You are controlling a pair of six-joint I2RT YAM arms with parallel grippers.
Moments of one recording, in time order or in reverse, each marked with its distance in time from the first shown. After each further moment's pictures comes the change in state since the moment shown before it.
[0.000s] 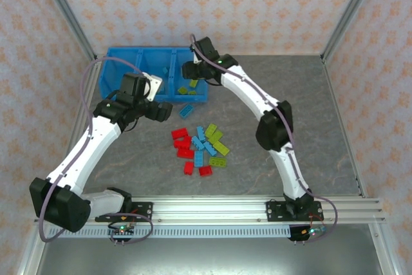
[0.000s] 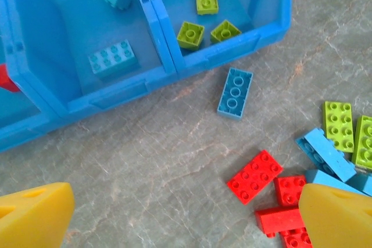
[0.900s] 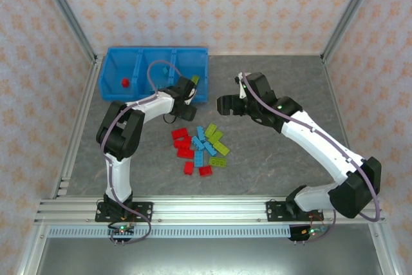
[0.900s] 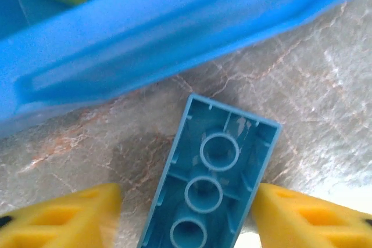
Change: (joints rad) left arm -0.129 0.767 0.194 0.245 -0.081 -0.145; right arm -0.013 -0.916 -1.014 0.127 0.074 0.003
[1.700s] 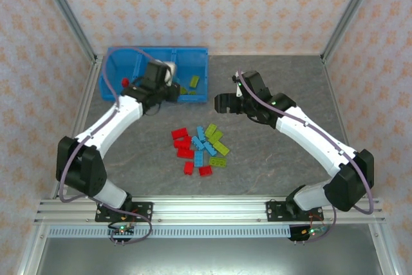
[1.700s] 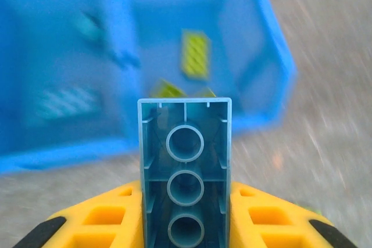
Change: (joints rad) left arm 0.125 -0.462 -0.039 0.005 0.030 -0.158; right arm 0.000 0.065 0.032 0.000 0.000 0.043
